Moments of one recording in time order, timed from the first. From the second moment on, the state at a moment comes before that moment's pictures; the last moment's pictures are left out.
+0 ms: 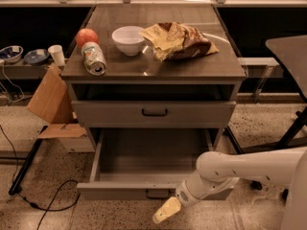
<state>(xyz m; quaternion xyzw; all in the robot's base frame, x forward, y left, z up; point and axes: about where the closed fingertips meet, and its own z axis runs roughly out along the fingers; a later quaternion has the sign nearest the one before) 0.392 -0.065 0.437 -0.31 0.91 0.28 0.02</state>
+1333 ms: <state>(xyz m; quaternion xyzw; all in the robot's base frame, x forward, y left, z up) 0.432 0.003 0.449 -0.36 0.89 0.28 0.07</state>
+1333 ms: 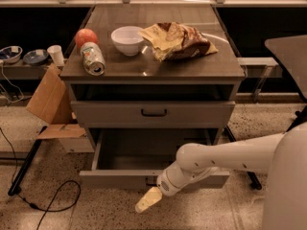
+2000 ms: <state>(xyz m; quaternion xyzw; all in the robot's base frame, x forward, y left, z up) 0.437 0.005 0.451 -0.35 0.89 0.28 0.08</state>
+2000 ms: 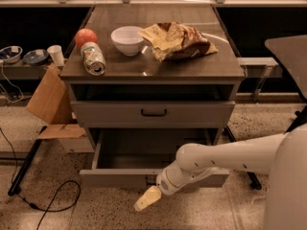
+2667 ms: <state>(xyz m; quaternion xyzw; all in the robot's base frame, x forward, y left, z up) 0.450 -0.024 0.459 -0.32 0.91 0.26 0.12</state>
